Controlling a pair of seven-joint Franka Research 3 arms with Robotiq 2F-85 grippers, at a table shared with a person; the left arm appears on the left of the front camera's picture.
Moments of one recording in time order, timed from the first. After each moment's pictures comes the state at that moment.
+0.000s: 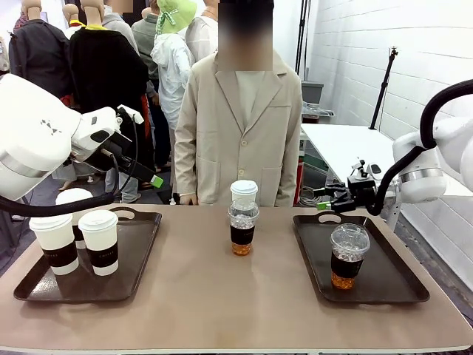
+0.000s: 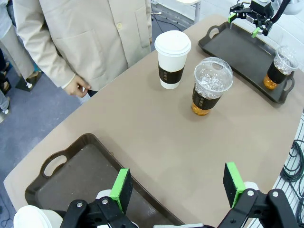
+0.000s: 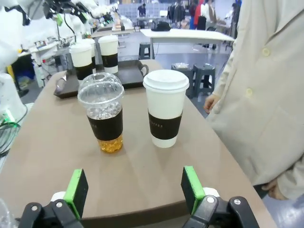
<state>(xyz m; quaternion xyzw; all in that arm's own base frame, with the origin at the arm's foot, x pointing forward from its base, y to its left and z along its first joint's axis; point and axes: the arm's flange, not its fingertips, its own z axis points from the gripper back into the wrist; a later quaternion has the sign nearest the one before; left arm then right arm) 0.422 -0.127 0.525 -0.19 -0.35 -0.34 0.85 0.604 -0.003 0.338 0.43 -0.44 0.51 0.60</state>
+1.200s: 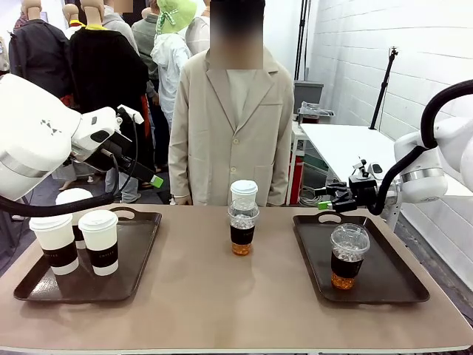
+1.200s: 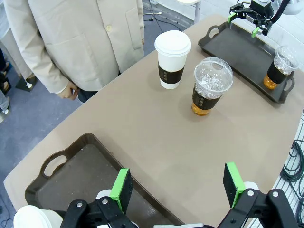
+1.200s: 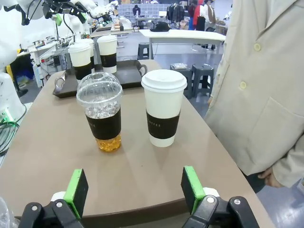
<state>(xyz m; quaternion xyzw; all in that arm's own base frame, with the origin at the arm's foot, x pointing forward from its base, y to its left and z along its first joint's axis) 0.422 -0.127 0.525 -0.19 -0.35 -0.34 0.85 0.605 -0.007 0.341 0.43 -0.44 0.51 0.60</state>
